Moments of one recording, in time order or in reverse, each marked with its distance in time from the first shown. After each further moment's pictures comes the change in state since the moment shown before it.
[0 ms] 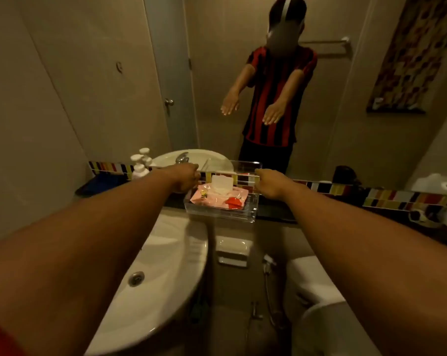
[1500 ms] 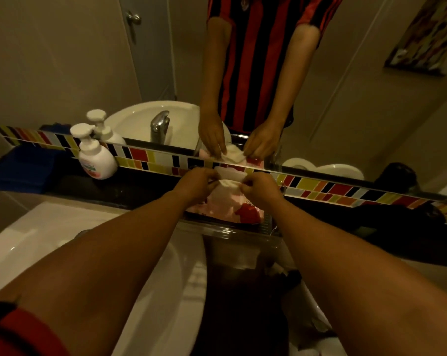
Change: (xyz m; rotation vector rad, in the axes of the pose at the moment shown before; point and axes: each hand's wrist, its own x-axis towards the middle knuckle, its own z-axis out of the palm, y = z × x) left_hand 0.253 -0.085 0.151 -0.424 0.026 0.164; right_hand 0.241 0.035 0.151 0.112 0.015 0.129
